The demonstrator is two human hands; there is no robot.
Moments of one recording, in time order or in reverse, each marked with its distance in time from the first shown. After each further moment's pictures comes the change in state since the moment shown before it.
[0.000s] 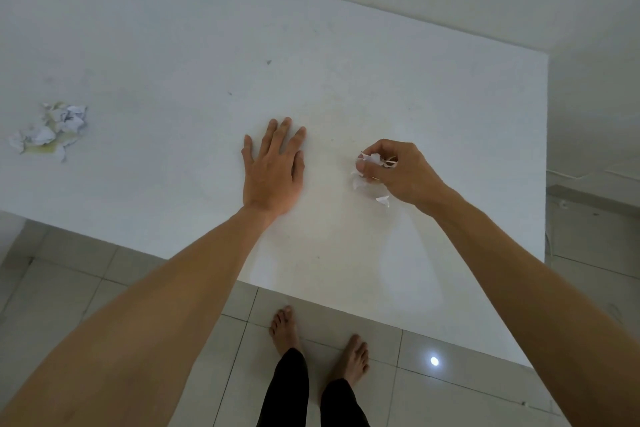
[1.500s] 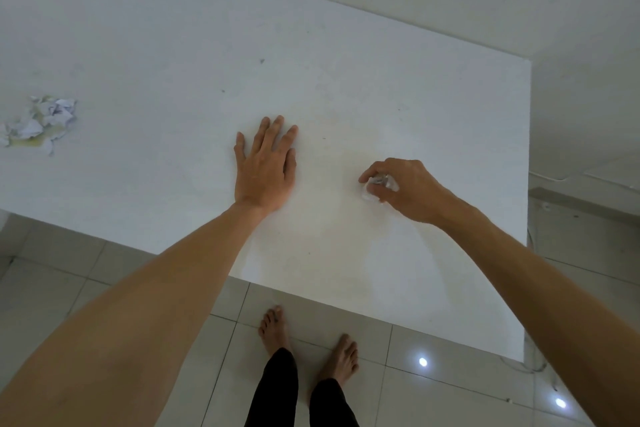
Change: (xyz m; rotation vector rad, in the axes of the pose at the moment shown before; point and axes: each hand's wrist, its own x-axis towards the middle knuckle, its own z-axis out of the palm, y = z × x) left_hand -0.001 -0.001 -0.002 -0.032 -0.015 0.005; right_hand -0.023 0.013 -0.025 -0.552 -0.140 -0.204
